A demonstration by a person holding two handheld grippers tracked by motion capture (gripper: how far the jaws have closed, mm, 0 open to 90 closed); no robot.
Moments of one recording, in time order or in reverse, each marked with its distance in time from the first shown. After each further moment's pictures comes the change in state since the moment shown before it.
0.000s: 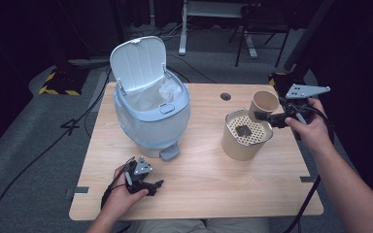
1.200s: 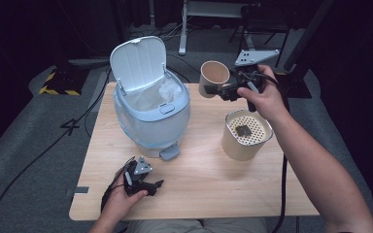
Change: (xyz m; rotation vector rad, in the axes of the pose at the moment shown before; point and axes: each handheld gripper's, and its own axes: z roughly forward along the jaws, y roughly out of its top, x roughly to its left) left arm 0.001 0.000 0.000 0.004 -0.001 0.004; right arm 0.052 0.125 0.088 -0.111 0.184 -0.084
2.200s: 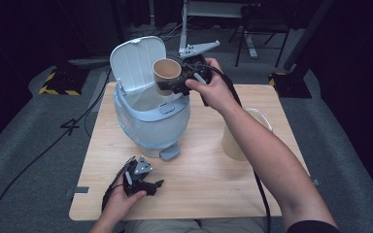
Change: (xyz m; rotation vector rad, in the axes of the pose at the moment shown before) left arm 0.002 0.002 0.001 0.003 -0.003 0.020; right arm 0.026 0.038 0.111 0.048 0.086 0.061
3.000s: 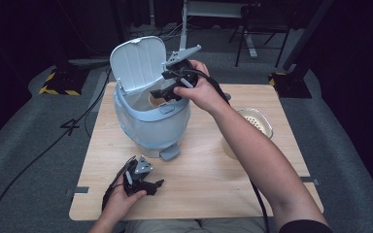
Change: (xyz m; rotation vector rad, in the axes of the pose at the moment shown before) left arm 0.000 0.001 0.000 0.001 -0.003 0.003; right arm 0.004 -0.003 0.031 0.104 -0.009 -0.079
